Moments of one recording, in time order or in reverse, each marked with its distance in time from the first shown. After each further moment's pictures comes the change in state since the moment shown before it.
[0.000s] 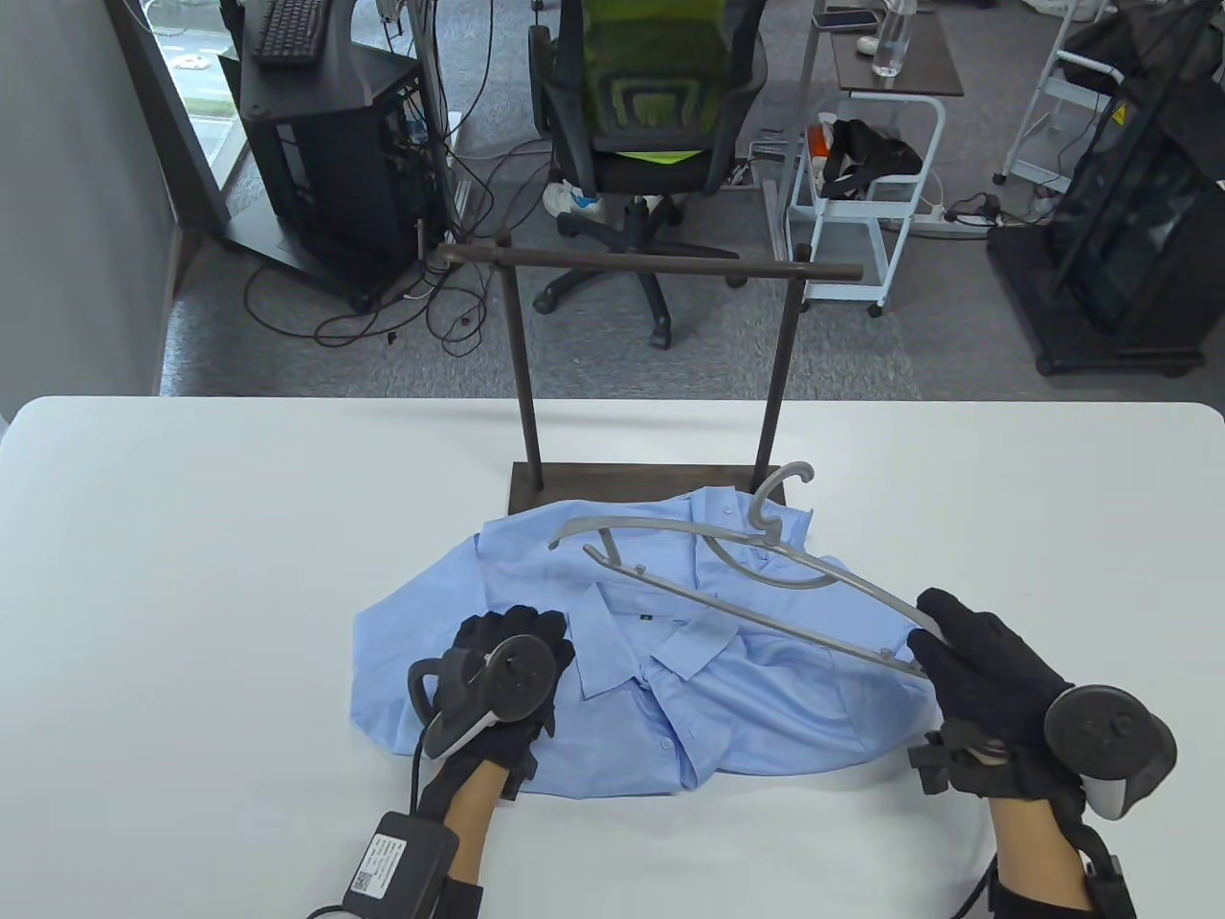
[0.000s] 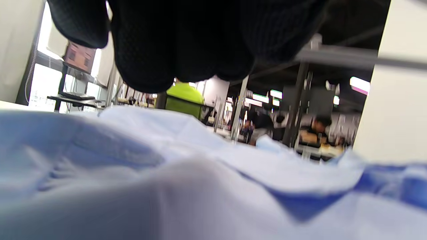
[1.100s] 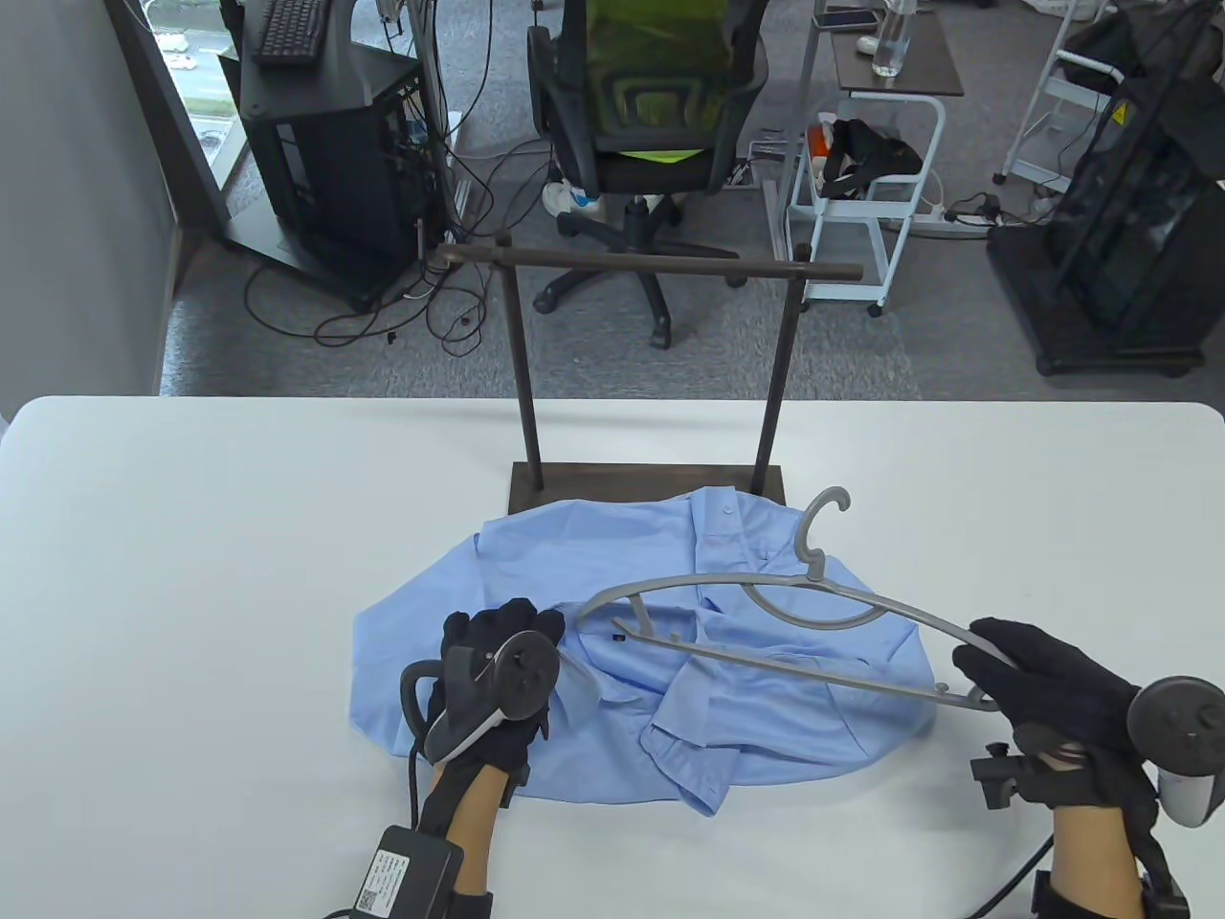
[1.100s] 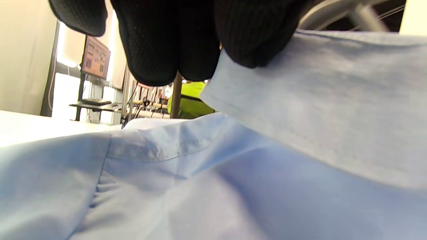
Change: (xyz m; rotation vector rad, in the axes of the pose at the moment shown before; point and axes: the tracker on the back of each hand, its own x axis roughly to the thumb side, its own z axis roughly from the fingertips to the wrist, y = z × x) left_hand 0.002 0.032 0.028 0.047 0.040 -0.001; right_hand -0.024 -0.035 -0.008 0.118 0.106 -0.034
